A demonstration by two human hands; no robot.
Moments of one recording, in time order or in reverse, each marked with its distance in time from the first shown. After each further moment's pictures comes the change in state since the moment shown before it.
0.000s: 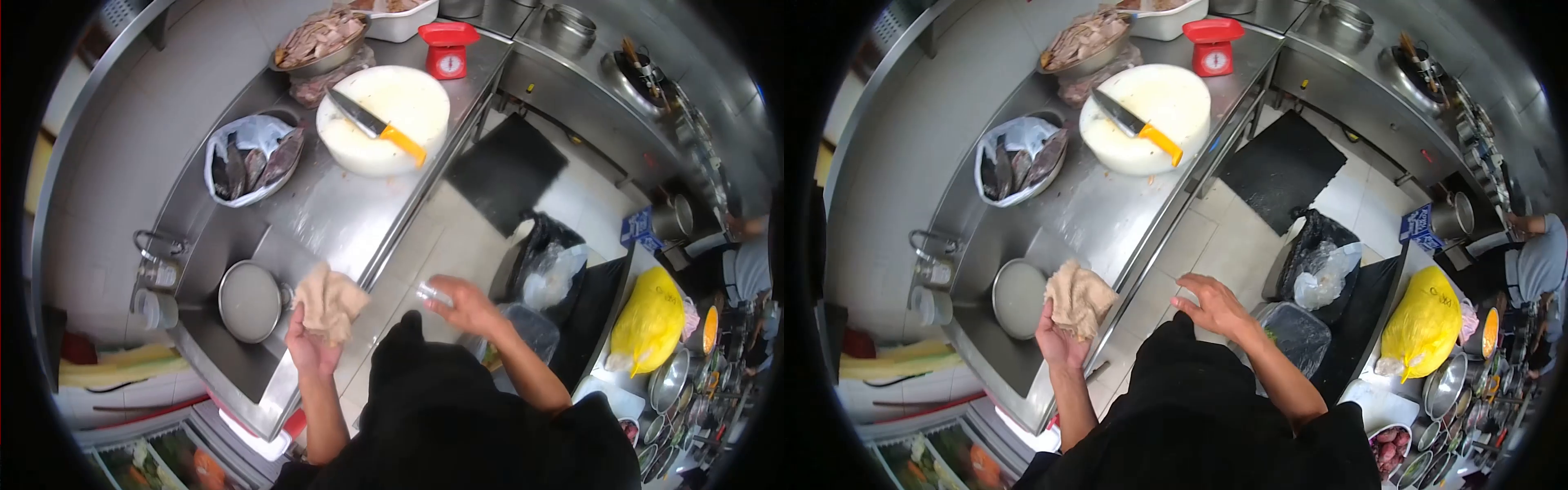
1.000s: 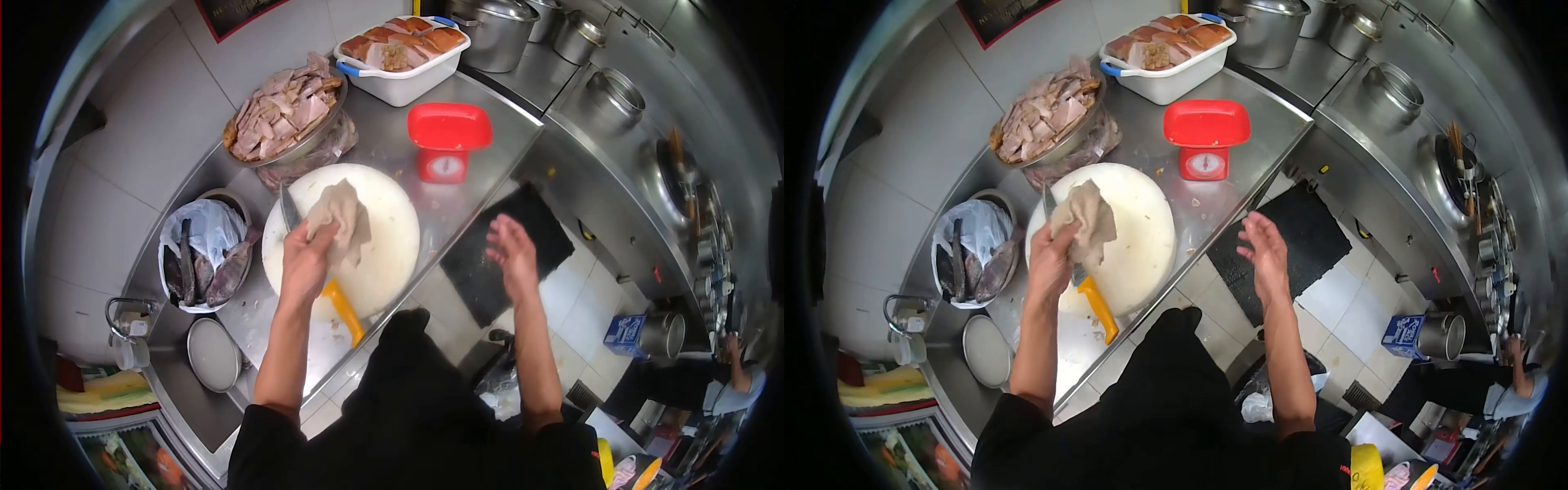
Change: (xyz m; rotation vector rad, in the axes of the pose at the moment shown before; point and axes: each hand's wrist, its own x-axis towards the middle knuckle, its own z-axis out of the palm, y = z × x) left_hand 0.410 -0.058 0.264 0.752 -0.007 0.272; right_hand 0.328 0.154 -0.349 0.883 0.531 0.238
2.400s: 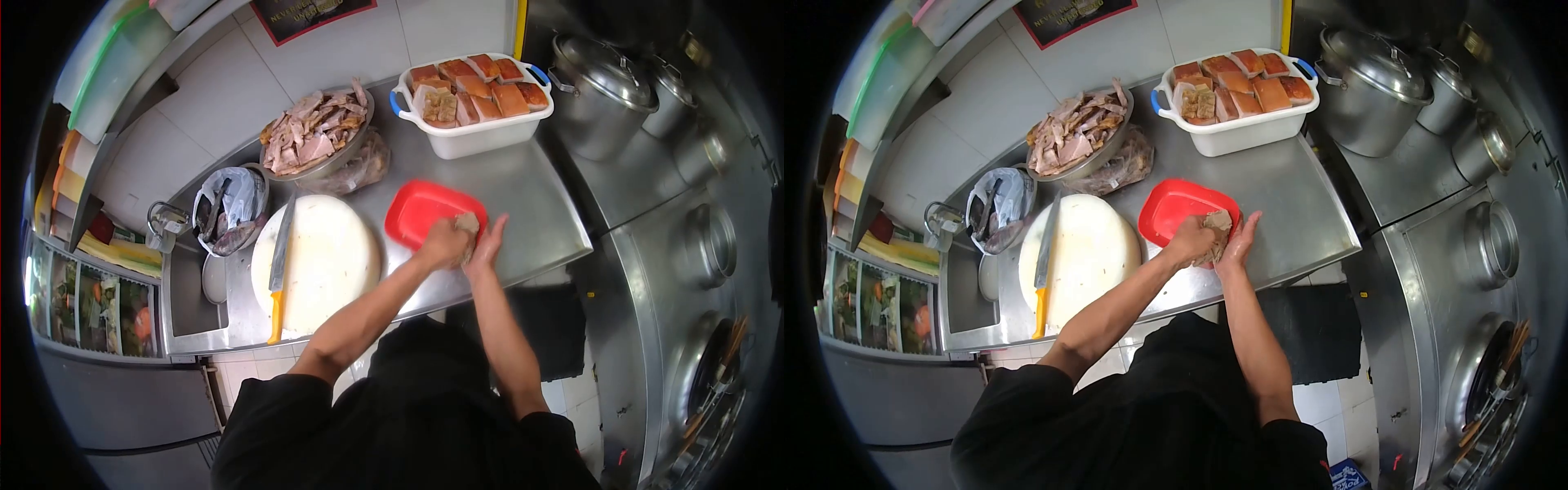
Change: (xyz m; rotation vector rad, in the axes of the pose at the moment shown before) left_hand 0.265 -0.123 0.288 0.507 0.192 -0.229; right_hand 0.326 -0.016 0.036 0.594 -0.539 0.427
